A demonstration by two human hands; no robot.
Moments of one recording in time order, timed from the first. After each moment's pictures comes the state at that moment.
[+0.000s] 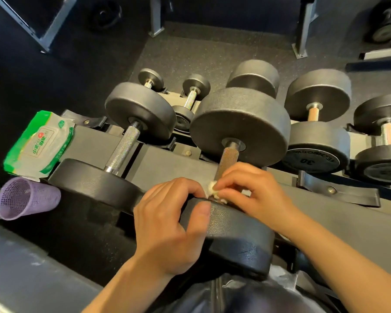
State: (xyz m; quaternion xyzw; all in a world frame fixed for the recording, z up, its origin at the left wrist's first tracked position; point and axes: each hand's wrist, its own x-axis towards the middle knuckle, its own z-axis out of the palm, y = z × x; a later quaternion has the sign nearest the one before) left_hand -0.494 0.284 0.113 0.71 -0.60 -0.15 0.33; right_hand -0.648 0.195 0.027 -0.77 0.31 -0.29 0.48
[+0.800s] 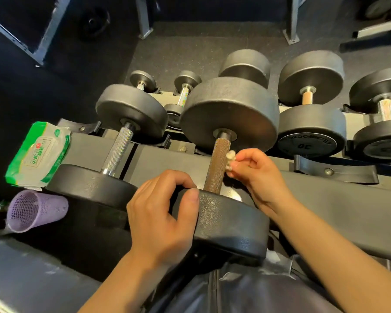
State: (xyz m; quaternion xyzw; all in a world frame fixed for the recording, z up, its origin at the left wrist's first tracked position) left_hand -0.492 0.286 0.115 0.69 -0.61 -0.18 0.35; right_hand -0.643 0.198 0.013 -0.28 0.51 -0.35 0.74
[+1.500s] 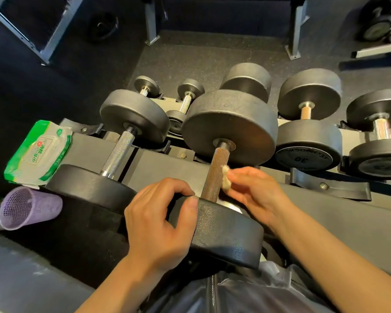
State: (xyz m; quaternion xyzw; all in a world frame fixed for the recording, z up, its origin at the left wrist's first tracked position) left_hand -0.492 0.287 0.112 0.69 -0.61 -0.16 0.36; right_hand -0.646 0.193 0.025 -0.12 0.50 -0.27 0.81
